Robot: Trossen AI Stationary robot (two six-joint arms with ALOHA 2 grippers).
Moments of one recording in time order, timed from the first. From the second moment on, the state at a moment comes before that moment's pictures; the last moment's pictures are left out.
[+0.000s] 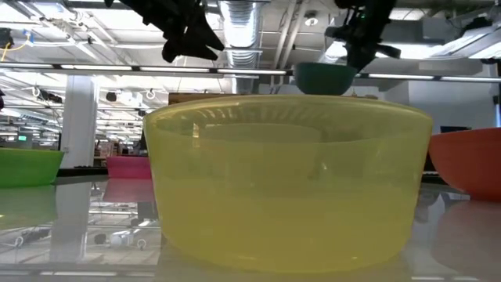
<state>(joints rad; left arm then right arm) 0.26 1.16 0.95 -0.15 -0.14 -0.24 -0.65 1.39 1.50 -1.09 0.23 0.62</state>
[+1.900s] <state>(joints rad) -0.03 1.70 1.12 -0.28 -0.11 -0.64 -0.30 1.08 1.56 -1.34 0.46 0.53</state>
